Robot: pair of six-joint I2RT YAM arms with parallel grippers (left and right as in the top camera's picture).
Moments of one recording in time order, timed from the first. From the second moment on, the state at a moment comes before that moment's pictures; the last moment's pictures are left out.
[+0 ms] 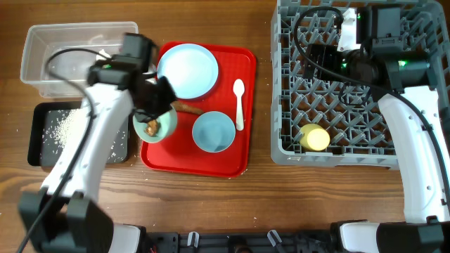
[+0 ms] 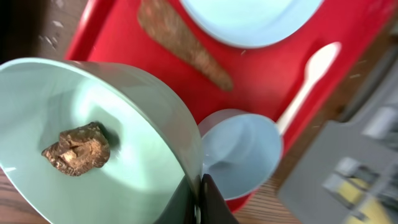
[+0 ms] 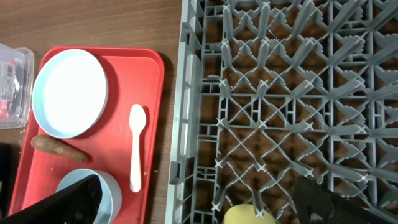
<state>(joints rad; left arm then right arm) -0.15 1.60 1.39 -1.13 0.22 -0.63 0.10 1.53 1.59 -1.03 -0.14 0.18</state>
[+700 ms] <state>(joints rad) 0.47 1.53 1.40 -1.14 0.55 -0.33 0.10 1.53 1.59 -1.03 -0.14 0.18</state>
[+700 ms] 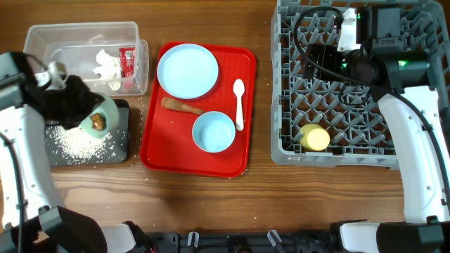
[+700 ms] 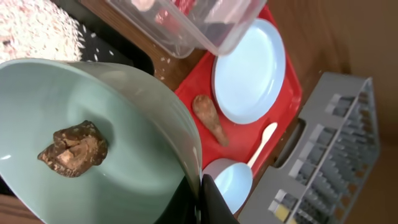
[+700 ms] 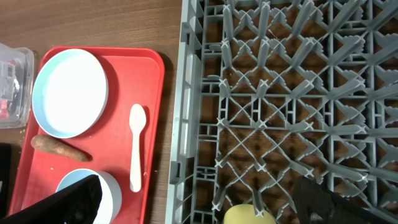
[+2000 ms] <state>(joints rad) 0.88 2.00 1.40 -1.24 1.42 0.08 0.10 1.53 1.59 -1.03 -0.14 0.18</state>
